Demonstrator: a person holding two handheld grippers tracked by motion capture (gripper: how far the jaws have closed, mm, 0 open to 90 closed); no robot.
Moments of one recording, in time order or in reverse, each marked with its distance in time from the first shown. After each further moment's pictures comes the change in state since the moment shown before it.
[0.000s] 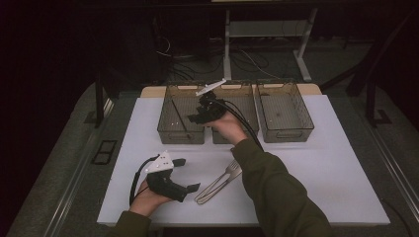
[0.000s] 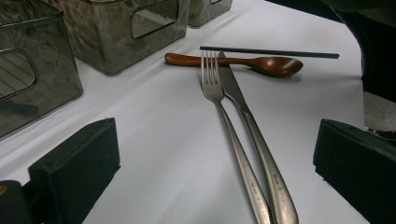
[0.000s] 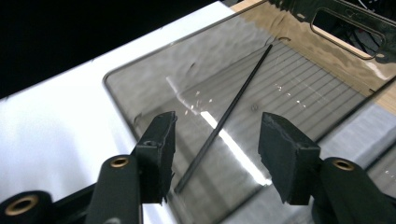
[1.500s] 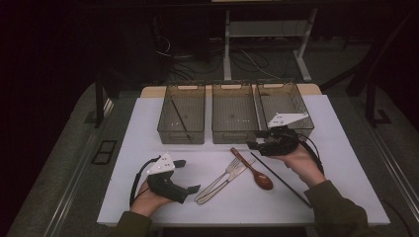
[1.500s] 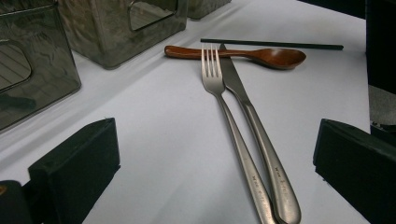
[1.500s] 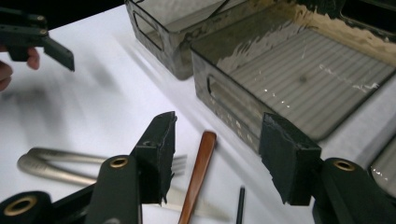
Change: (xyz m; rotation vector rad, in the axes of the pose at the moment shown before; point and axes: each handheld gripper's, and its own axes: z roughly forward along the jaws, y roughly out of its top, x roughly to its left) left arm -0.002 -0.003 0.002 0.019 0.008 0.006; right arm -0.015 -0.139 -0.154 -0.079 -0.053 0.017
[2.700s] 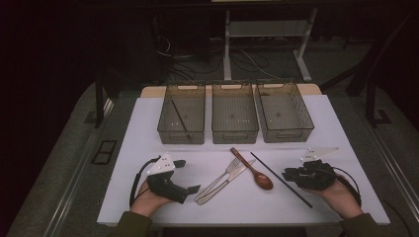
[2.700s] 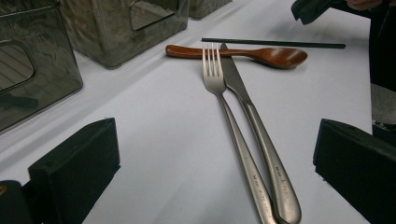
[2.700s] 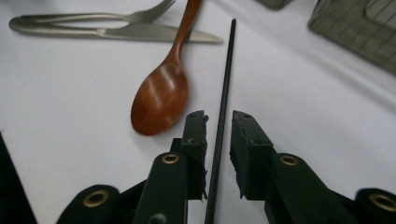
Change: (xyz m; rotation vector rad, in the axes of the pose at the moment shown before) left arm -0.001 0.001 -0.001 0.006 0.007 0.007; right arm 0.002 -0.098 -0.060 0.196 -0.045 0.065
